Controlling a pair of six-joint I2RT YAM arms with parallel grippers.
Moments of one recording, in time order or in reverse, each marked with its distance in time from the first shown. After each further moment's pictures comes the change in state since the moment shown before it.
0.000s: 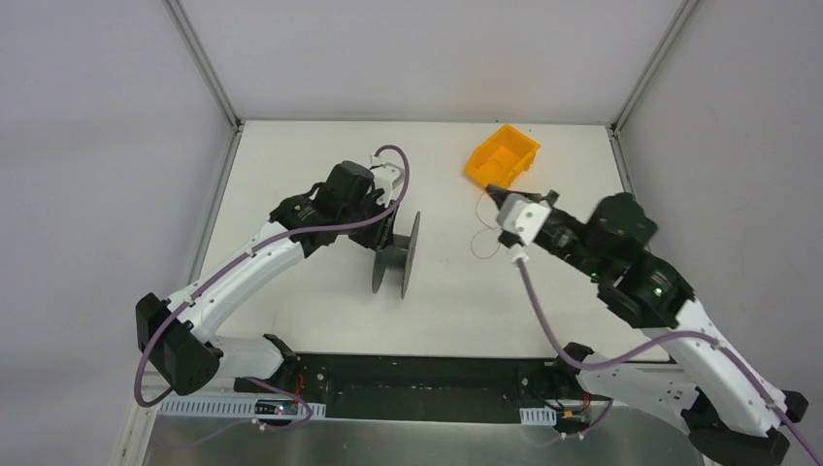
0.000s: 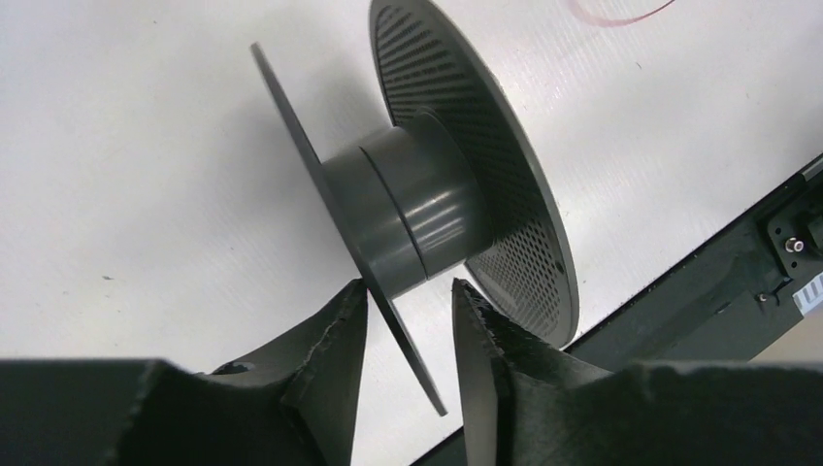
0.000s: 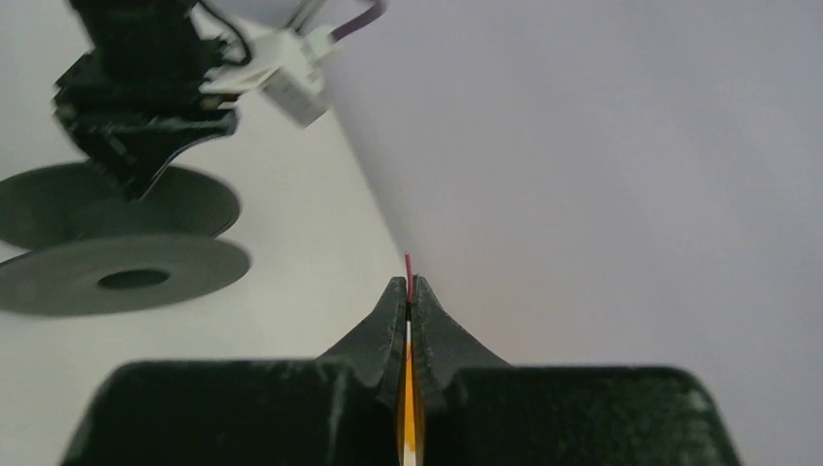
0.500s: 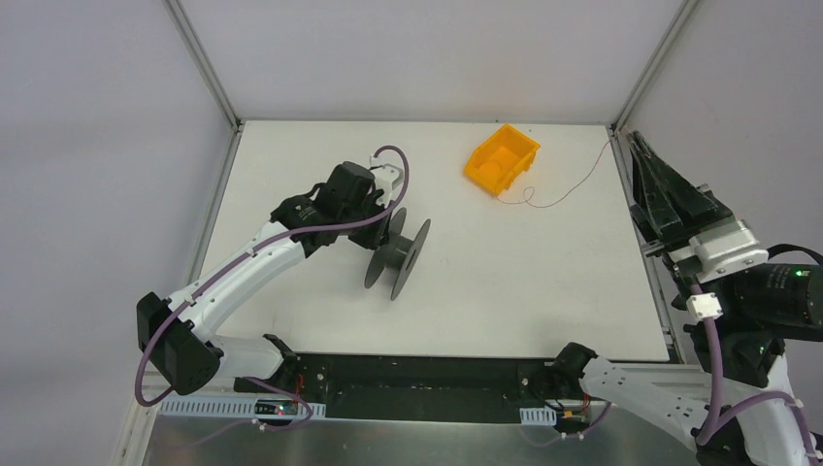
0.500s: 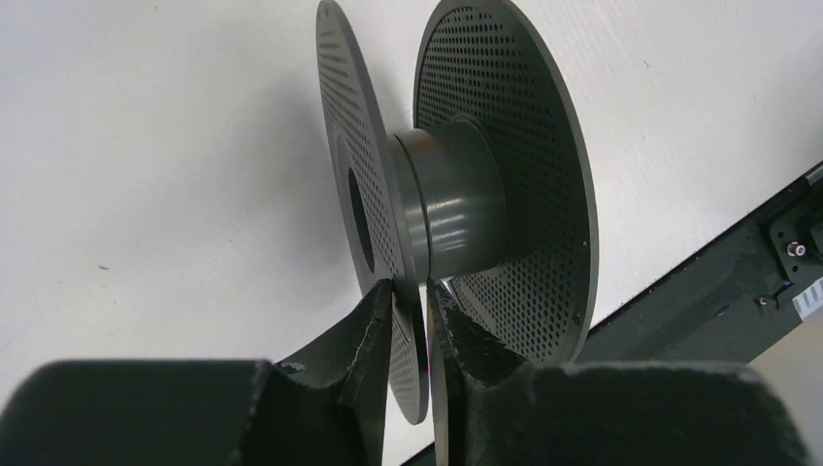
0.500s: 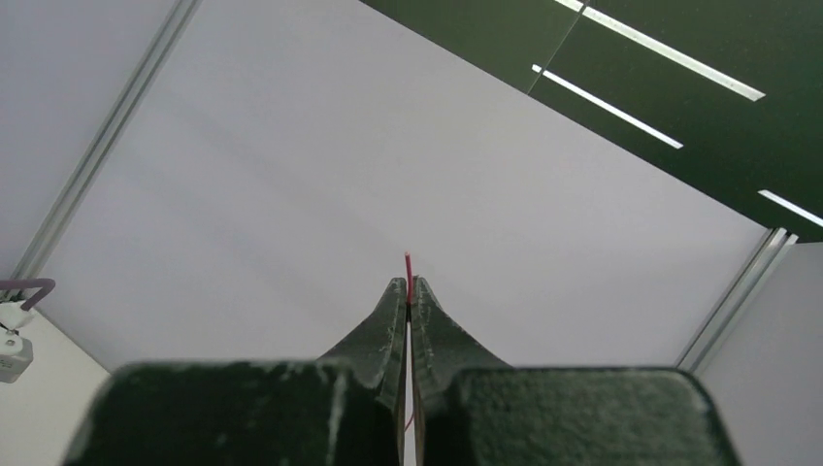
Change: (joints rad) left arm 0.000 -0.010 -0.010 -0.009 -0.023 -0.012; right arm 0.000 -0.150 0.118 0.299 0.158 -0.021
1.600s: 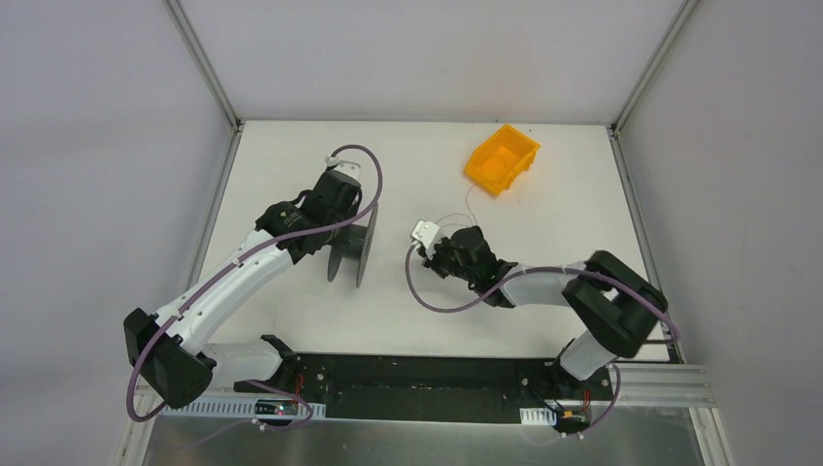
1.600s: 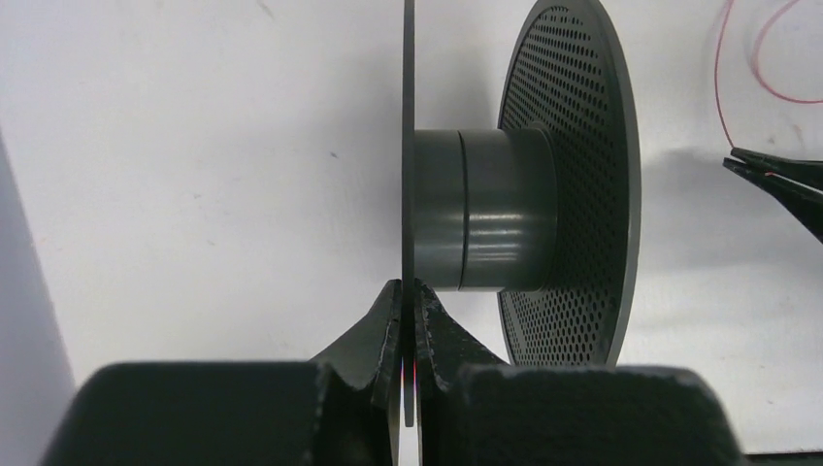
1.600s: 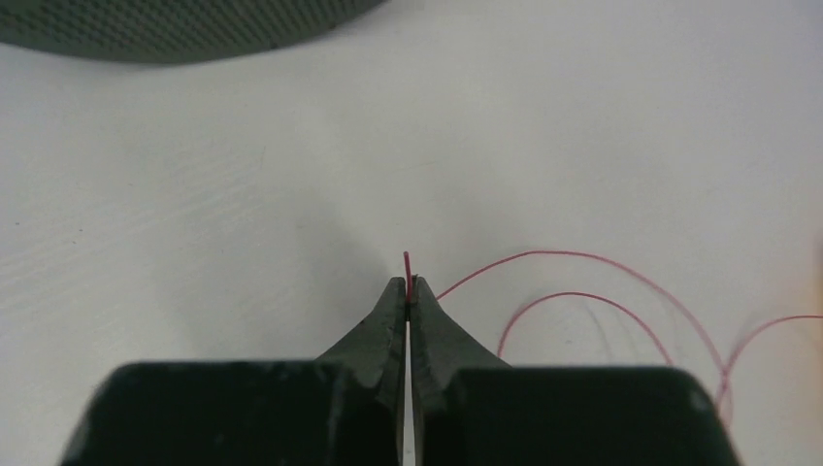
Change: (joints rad) left arm 0.042 -0.069 -0.033 -0.140 -0.506 -0.107; right arm -0.001 1.012 -0.755 0.676 -0.196 0.515
